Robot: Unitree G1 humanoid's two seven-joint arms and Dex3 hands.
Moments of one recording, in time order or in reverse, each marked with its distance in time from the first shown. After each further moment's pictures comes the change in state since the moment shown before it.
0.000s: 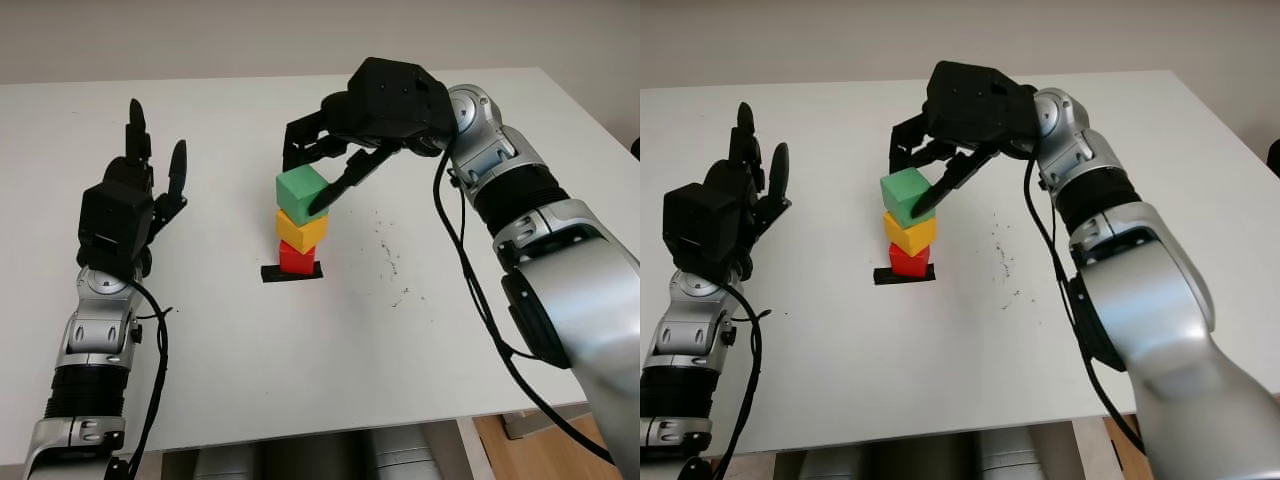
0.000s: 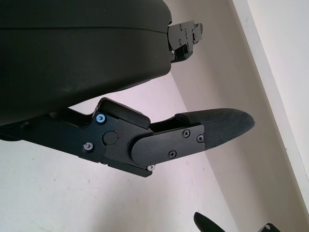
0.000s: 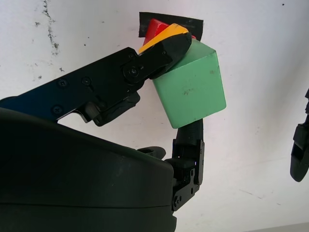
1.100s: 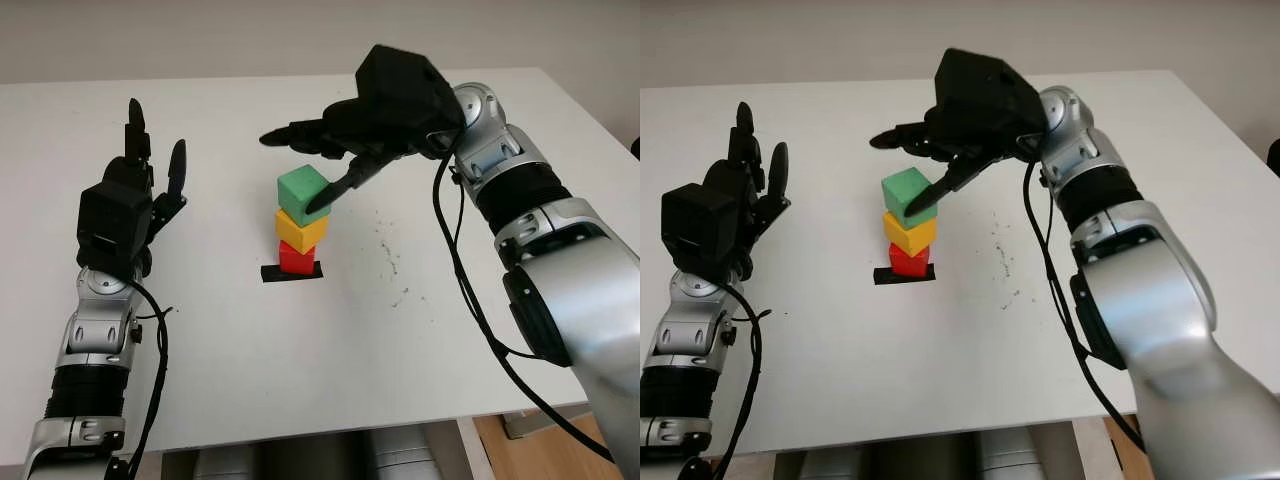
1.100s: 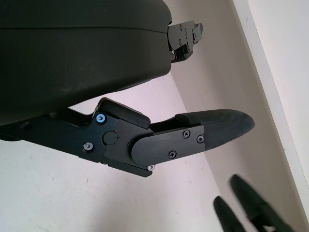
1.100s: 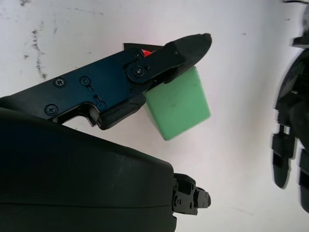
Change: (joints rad) left arm 0.000 0.000 0.000 0.005 -0.015 -0.009 0.000; right arm -0.004 -0.011 -0.075 -0.020 0.147 0.118 0.170
